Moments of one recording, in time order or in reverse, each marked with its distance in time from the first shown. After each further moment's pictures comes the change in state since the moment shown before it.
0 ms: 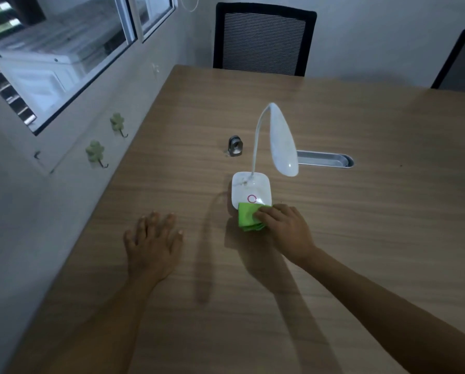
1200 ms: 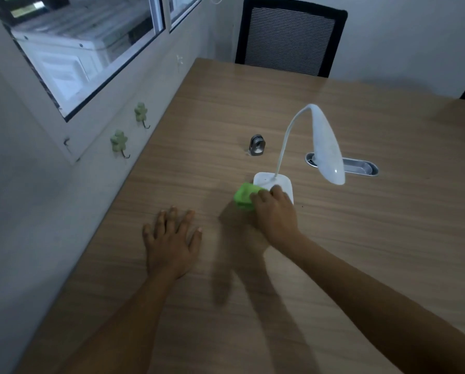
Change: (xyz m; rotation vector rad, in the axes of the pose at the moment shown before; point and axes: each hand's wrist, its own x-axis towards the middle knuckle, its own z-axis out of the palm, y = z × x) left_hand 0.000 -0.001 0.005 -0.045 0.072 0.010; right_hand 0.069 -0.057 0.014 -0.256 -0.138 0.115
